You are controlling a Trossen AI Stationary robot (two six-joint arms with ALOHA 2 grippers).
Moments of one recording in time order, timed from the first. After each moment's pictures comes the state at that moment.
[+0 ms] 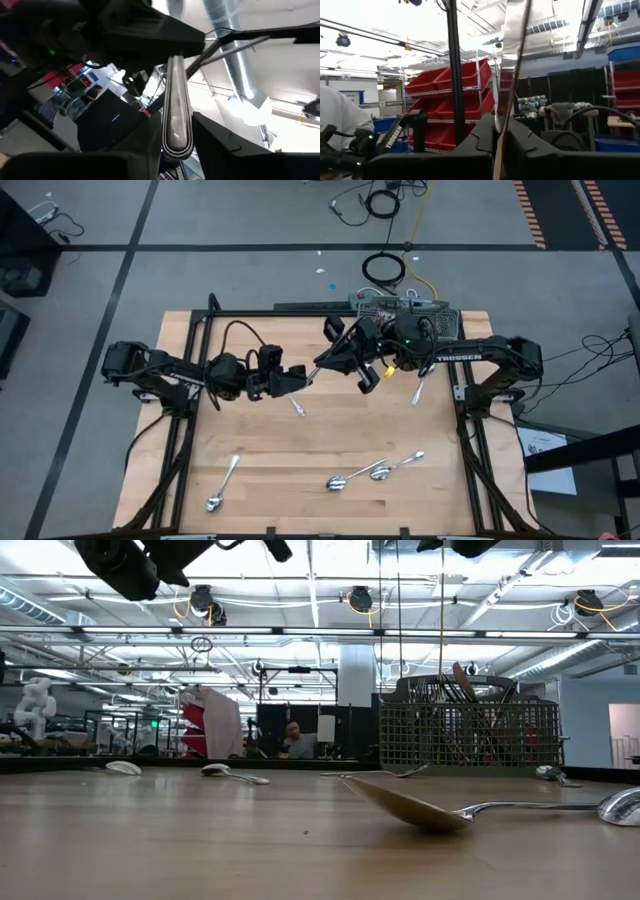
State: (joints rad) left arm 0.00 1.49 0.68 1.40 0.27 -1.07; right arm -0.15 1.57 1.17 0.91 -0.58 0.38
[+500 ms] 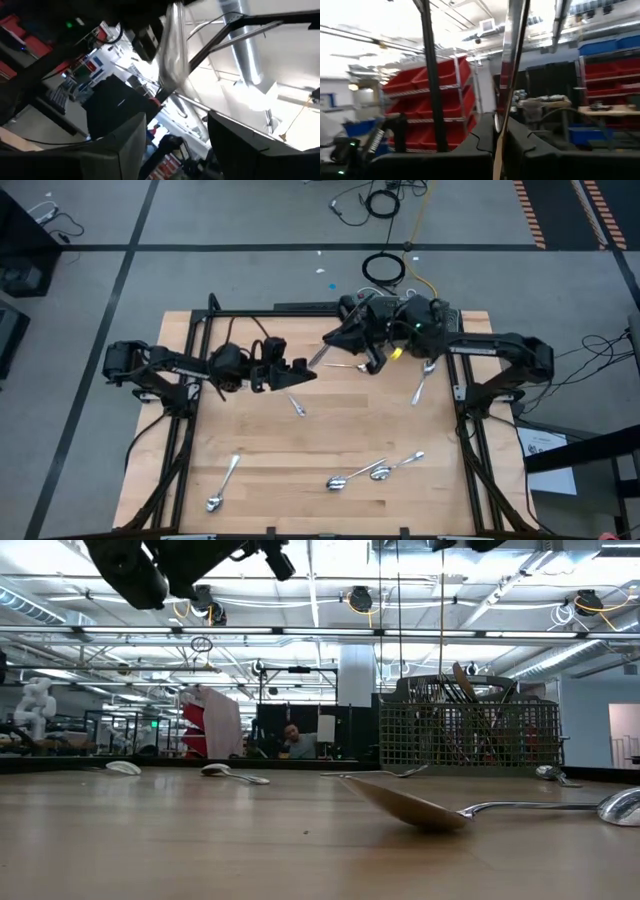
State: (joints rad) left arm 0.11 1.49 0.68 1.35 0.44 -1.09; right arm -0.26 1.47 1.17 0.77 -0.58 0.40
